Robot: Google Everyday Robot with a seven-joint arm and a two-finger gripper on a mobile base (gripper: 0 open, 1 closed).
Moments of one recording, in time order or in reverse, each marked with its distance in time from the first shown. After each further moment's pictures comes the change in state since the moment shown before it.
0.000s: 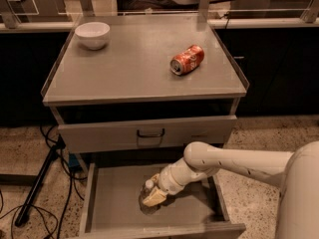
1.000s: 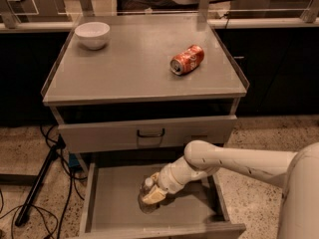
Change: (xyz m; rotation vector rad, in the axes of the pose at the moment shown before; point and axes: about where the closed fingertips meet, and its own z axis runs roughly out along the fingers) arm -0.009 0.002 -0.005 -0.009 -0.014 0.000
